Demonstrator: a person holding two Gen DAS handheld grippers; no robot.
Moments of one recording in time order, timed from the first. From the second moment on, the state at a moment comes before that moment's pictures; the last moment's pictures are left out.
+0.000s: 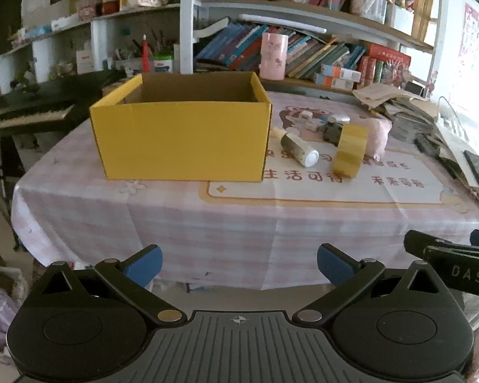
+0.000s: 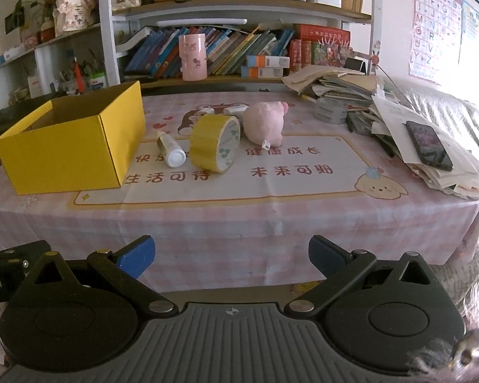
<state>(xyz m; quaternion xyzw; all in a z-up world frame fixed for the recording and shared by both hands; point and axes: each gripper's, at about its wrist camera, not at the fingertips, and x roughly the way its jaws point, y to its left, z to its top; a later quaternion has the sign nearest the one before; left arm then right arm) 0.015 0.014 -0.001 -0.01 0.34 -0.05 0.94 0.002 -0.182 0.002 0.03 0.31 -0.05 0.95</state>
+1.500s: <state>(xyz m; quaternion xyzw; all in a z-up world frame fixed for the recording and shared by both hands) 0.056 -0.017 -0.003 0.01 0.35 -0.09 0.93 0.036 -0.218 -0.004 0.05 0.33 -0.05 0.94</state>
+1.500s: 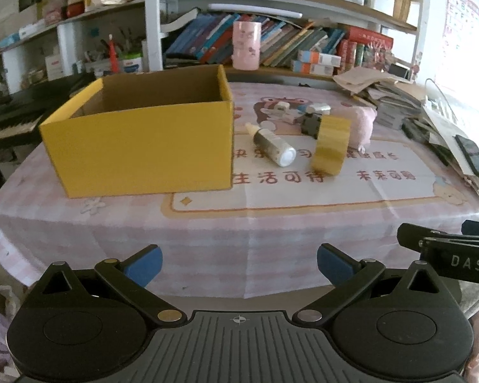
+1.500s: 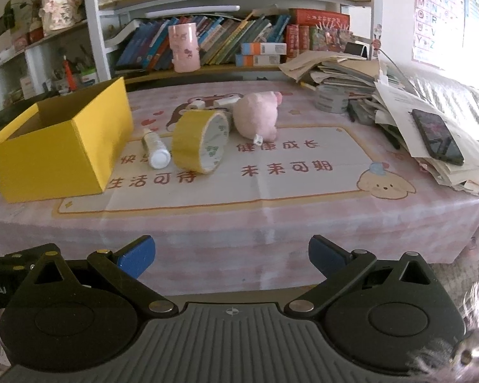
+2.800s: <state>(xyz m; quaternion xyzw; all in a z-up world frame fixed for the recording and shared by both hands) 0.167 -0.172 -0.001 0.01 0.34 -0.08 0.94 0.182 -0.371 0.015 0.04 0.31 0.01 0.95</state>
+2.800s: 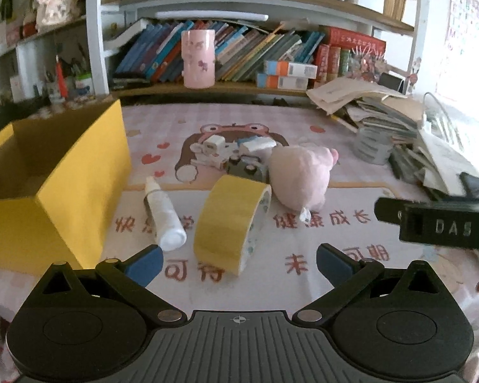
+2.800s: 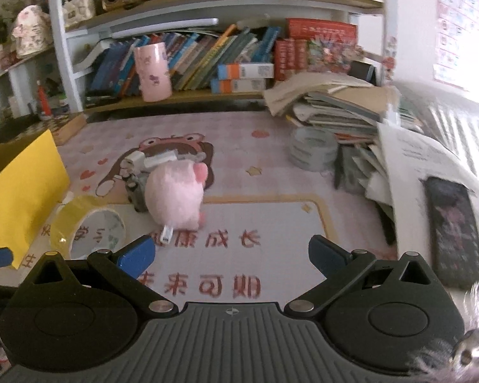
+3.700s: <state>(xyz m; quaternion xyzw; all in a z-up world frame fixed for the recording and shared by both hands) 0.233 -0.186 -0.037 0.07 0.37 -0.12 0.92 0.322 -0.335 -0.029 0.02 0.38 0.13 0.91</state>
